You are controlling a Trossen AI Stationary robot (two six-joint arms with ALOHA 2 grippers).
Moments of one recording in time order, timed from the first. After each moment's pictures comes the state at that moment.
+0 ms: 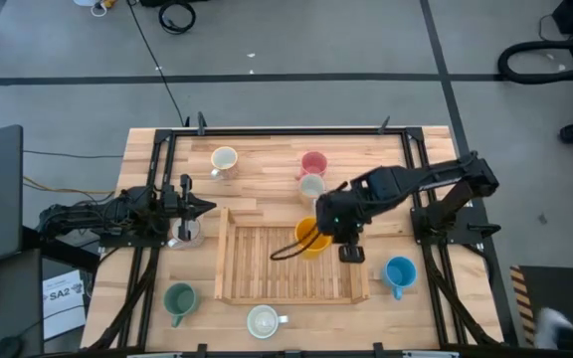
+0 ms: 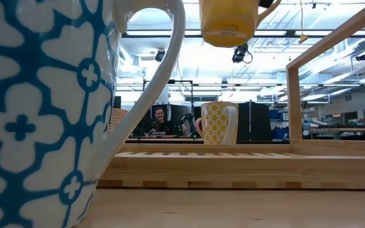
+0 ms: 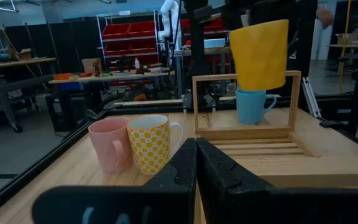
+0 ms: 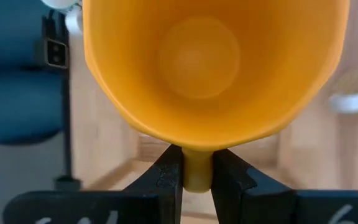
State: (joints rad) left arm 0.05 0.01 0.01 0.07 -0.04 0.06; right arm 0.26 1.65 1.73 -1.30 -0.13 0.33
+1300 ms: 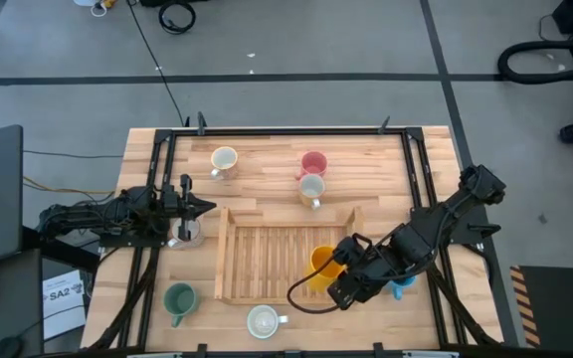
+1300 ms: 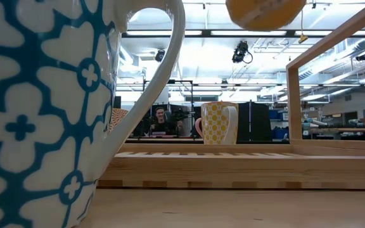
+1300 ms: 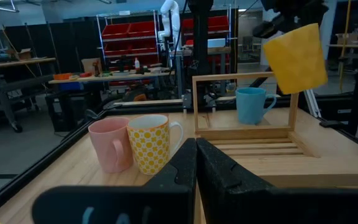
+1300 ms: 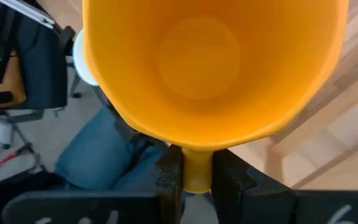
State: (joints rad) left arm 0.05 0.01 0.01 0.07 -0.04 0.06; right arm 0.63 1.65 1.64 -1.06 0.13 1.50
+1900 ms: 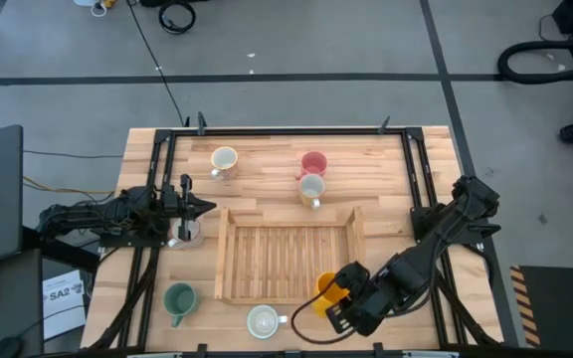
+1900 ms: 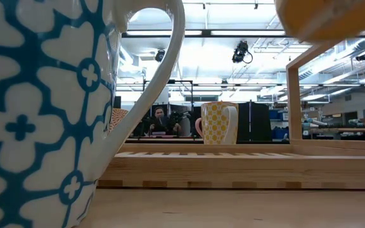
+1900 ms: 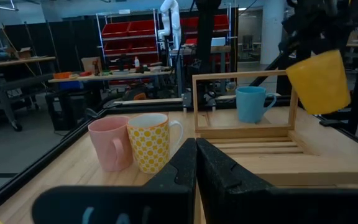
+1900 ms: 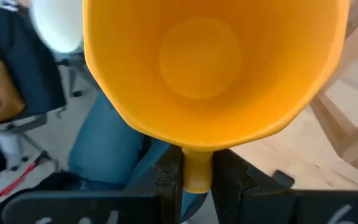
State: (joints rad) left arm 0.05 0.01 0.01 0.06 -0.04 0.06; right arm 0.72 1.78 1.64 -0.99 0.08 1.81
